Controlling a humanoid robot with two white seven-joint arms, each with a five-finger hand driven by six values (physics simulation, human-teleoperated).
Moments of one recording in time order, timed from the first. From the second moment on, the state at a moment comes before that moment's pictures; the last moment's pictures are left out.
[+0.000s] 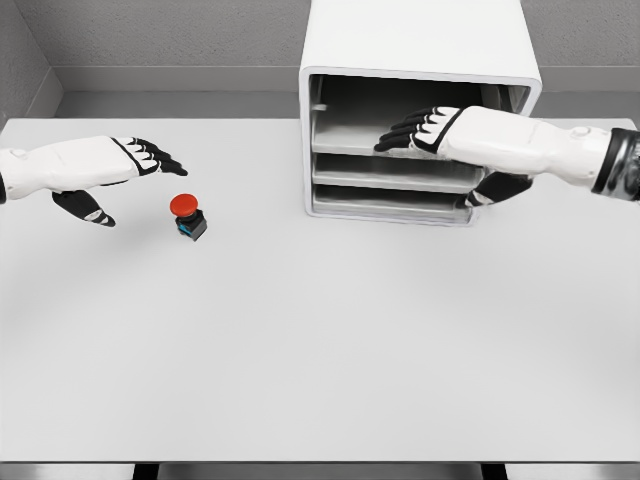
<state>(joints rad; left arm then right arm) -0.79 0.95 -0.80 -1.36 -0.26 -0.61 -0.45 -0.68 -0.83 0.53 -1.72 0.09 -0.41 0.61</state>
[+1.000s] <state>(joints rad) -0.86 0.81 -0.85 -1.26 -0.27 -0.61 -0.57 -0.81 -0.68 0.71 -1.50 0.12 -0.26 0.61</state>
